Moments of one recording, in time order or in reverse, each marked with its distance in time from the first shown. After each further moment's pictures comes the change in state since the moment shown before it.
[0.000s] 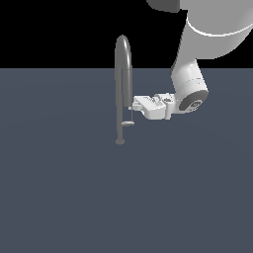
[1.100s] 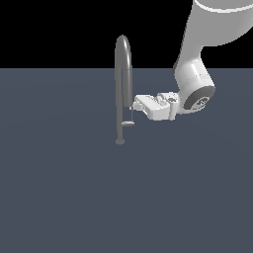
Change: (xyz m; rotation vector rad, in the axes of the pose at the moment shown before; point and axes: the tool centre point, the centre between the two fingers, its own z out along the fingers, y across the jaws) arm -0.009 0.027 0.000 0.004 0.003 -0.004
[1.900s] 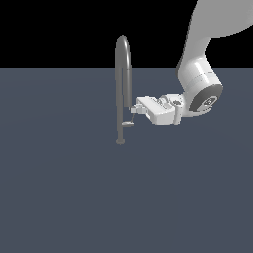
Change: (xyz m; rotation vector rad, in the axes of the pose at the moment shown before) arm 0.000 0.031 0.000 0.000 0.004 -0.013
